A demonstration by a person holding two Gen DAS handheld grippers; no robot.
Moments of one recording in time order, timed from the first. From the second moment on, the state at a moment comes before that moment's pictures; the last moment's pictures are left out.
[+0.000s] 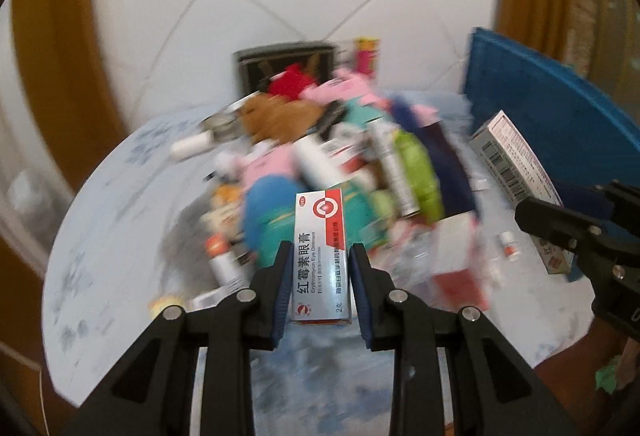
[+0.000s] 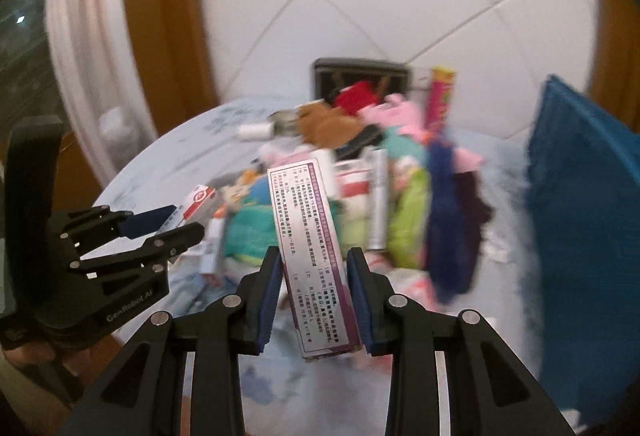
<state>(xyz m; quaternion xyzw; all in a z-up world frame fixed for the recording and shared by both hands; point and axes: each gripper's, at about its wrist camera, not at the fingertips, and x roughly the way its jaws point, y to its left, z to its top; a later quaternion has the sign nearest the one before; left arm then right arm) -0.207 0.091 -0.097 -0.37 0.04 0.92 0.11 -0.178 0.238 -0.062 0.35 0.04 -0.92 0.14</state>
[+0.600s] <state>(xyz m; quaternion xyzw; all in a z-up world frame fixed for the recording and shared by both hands) -0.250 0.460 0.039 -0.29 0.10 0.91 0.28 -0.164 0.571 0.074 0.27 0.01 -0.96 -0.05</state>
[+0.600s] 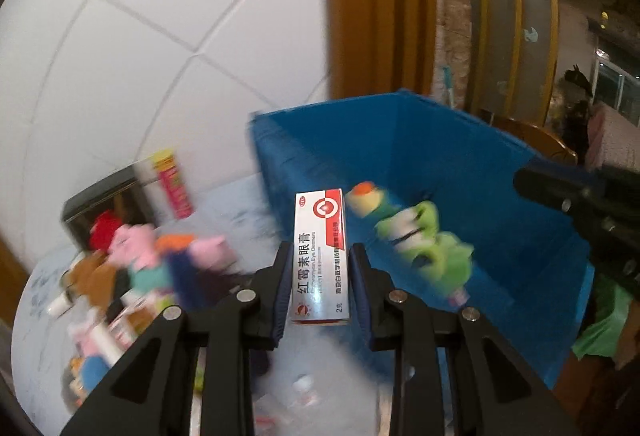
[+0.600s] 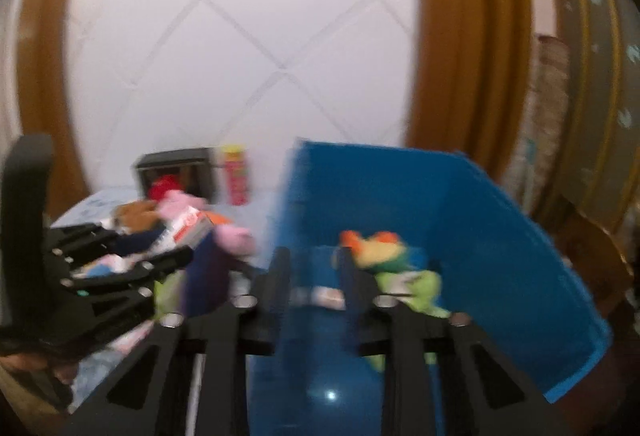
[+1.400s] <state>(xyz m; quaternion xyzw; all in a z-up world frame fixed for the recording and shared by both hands) -0.271 0.505 0.038 -0.32 0.12 0.90 0.26 -0.200 0.647 0.034 0.31 -0.10 -0.95 -0.02</state>
